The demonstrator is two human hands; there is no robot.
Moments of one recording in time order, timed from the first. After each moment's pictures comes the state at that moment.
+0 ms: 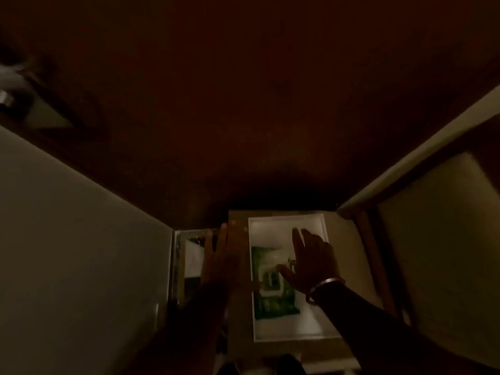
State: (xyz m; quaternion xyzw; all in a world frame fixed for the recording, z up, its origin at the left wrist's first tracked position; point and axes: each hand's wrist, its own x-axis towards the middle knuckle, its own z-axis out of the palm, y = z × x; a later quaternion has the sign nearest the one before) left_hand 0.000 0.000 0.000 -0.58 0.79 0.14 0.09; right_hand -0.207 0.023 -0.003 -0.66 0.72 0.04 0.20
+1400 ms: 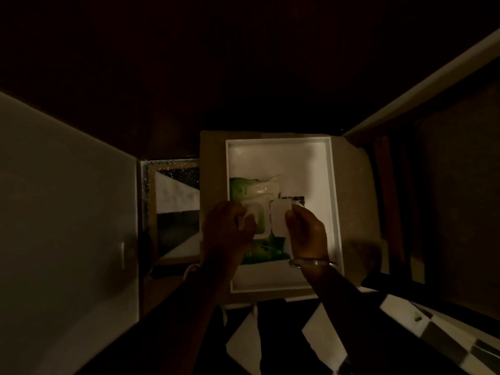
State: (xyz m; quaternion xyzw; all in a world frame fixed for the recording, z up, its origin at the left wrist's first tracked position) left_hand -0.063 0.044 -0.109 -0.72 0.54 0.41 -0.16; right_hand -0.213 0.074 -0.129 -0.32 0.73 -0.36 0.48
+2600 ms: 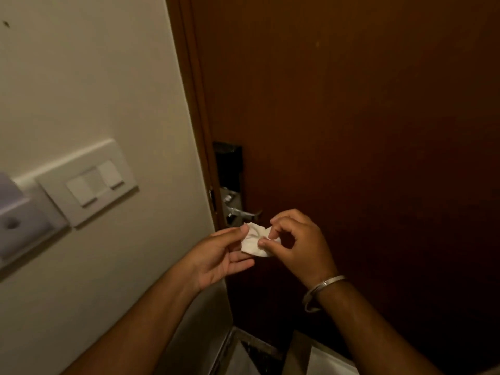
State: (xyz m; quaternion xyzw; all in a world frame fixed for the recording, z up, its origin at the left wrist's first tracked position) left_hand 0.149 -0.016 0.362 -0.49 0.25 0.65 -0.52; right_hand -0.041 -0.079 0.361 -0.82 0.31 -0.41 0.23
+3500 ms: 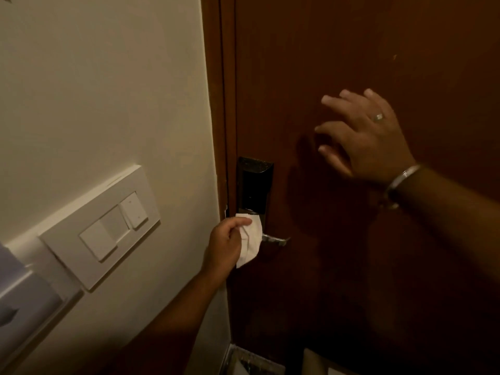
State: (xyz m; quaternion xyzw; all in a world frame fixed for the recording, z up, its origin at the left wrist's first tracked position) left_hand 0.257 -0.112 0.308 -0.63 0.49 0.25 -0.55; right_hand 0.007 -0.216 0.511 -0.83 0.23 -0.33 -0.38
